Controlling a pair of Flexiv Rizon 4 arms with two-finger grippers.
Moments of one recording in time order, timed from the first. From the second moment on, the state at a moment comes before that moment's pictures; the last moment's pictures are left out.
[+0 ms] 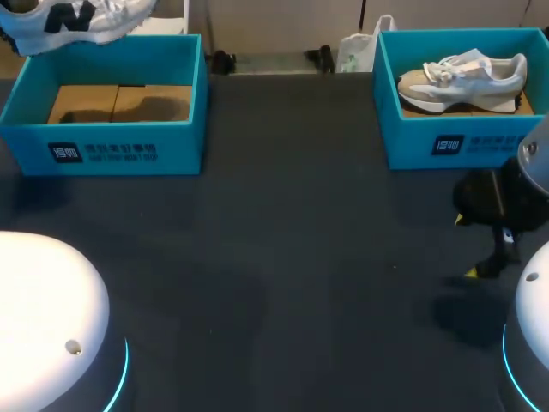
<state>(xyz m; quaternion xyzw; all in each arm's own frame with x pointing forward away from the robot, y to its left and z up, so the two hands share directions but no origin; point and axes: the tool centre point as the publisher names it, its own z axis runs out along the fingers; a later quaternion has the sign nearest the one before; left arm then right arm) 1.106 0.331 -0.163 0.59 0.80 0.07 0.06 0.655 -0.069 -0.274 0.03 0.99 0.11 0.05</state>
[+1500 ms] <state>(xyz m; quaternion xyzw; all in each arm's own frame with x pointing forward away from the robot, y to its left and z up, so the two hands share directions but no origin) 1.138 0.302 -0.255 0.65 0.75 0.13 0.00 0.655 -0.069 -0.274 0.03 0.99 0.11 0.05</state>
